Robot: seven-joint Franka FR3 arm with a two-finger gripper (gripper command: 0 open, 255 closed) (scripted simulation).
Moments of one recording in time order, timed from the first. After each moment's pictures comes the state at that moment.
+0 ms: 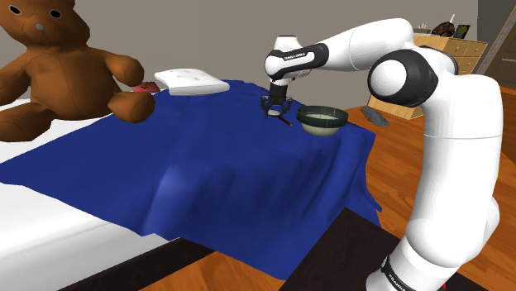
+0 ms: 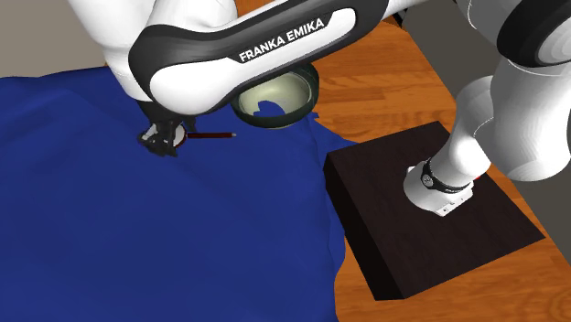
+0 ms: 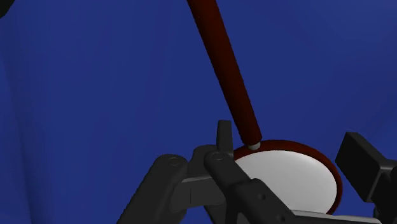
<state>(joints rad) -0.25 0.38 -0.04 -1.49 -0.03 1.99 0.44</state>
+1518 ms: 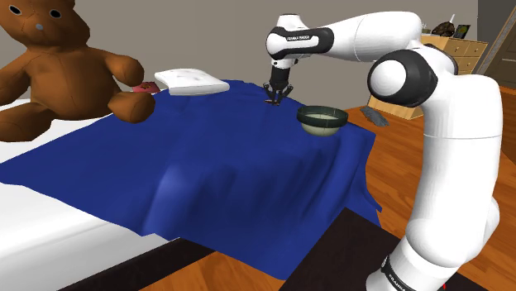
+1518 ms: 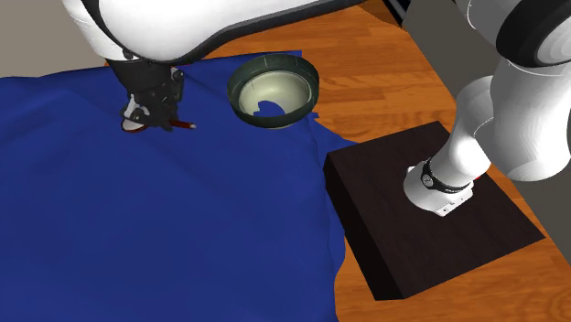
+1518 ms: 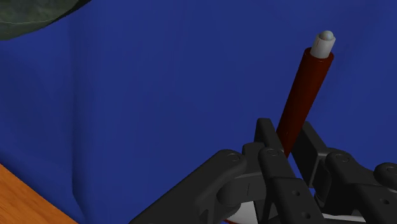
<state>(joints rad) -0.25 0.38 -0.04 -1.32 -0.03 1.82 0.43</state>
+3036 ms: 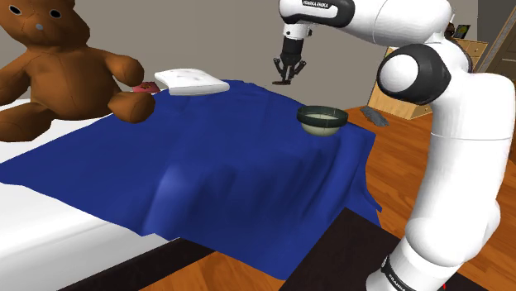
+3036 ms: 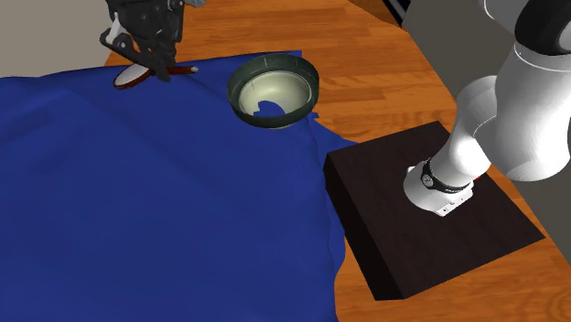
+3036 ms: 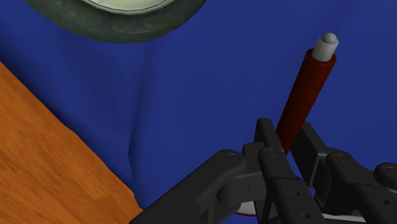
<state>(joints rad) -0.27 0.32 -0.05 -1.13 -0.03 1.57 0.40</state>
